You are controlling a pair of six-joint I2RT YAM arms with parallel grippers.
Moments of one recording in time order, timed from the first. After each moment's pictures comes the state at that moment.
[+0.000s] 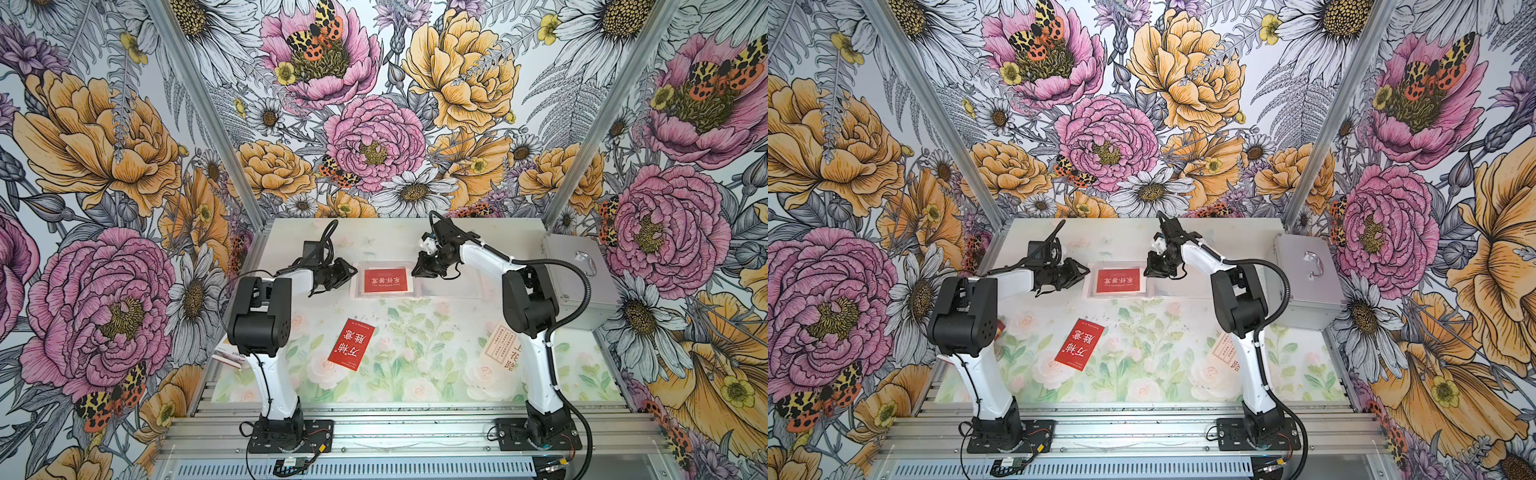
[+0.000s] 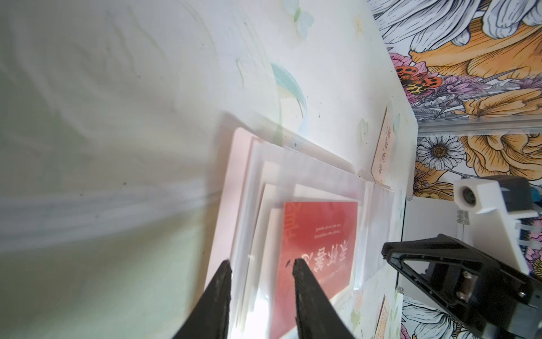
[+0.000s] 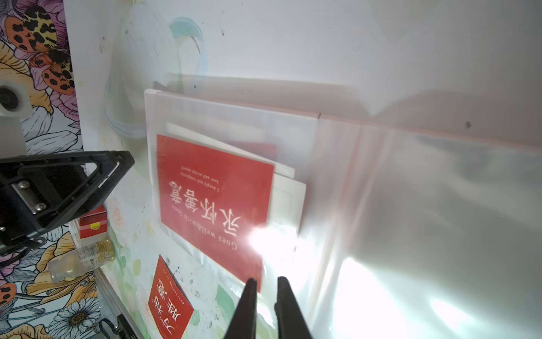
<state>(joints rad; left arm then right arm) -0.07 1.92 1.13 -0.11 0.53 -0.65 0.37 2.22 1.81 -0.72 -0.53 0.39</state>
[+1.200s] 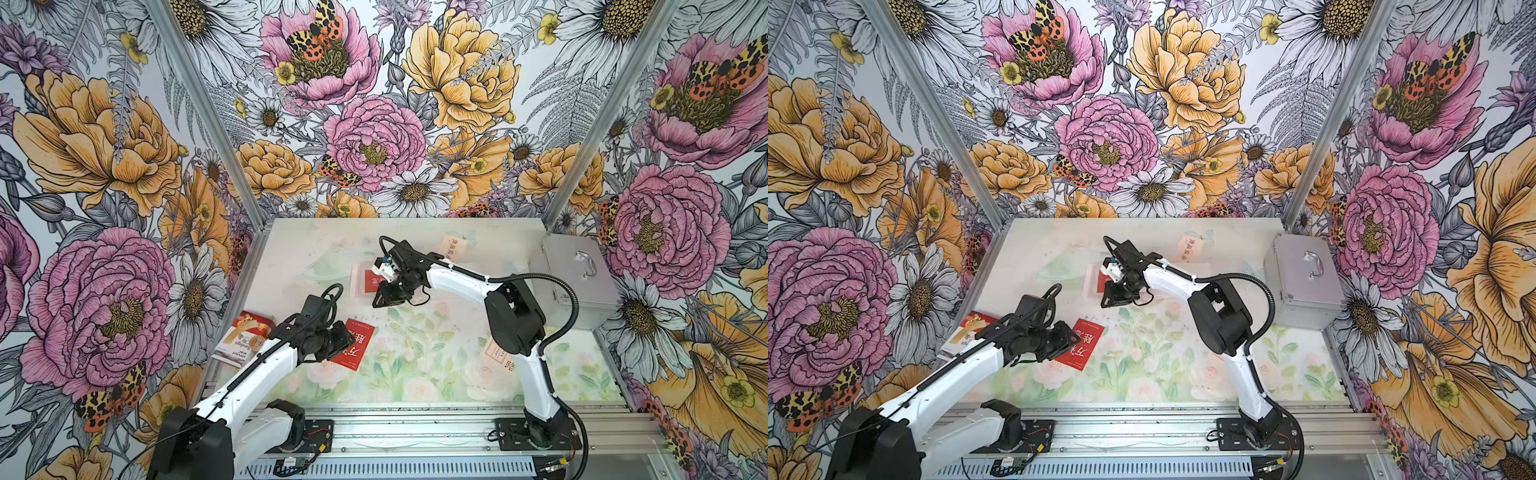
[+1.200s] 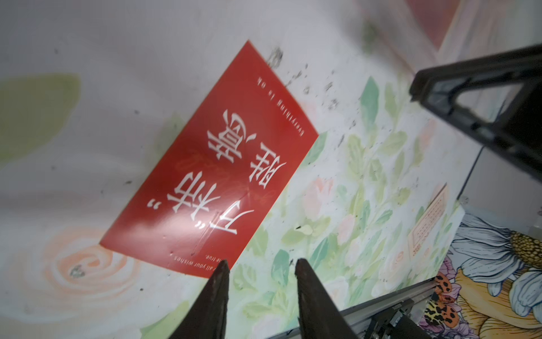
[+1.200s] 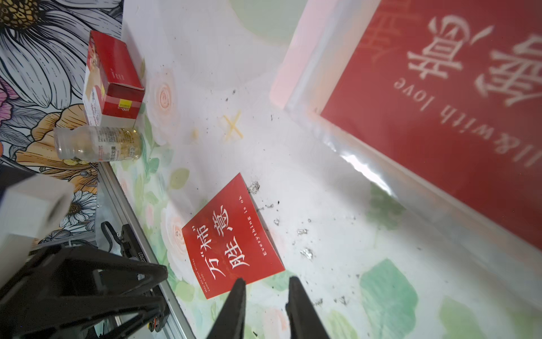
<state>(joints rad) -0.38 1.03 0.54 -0.67 0.25 -0.89 0.69 2.20 1.74 -0.67 -0.60 0.33</state>
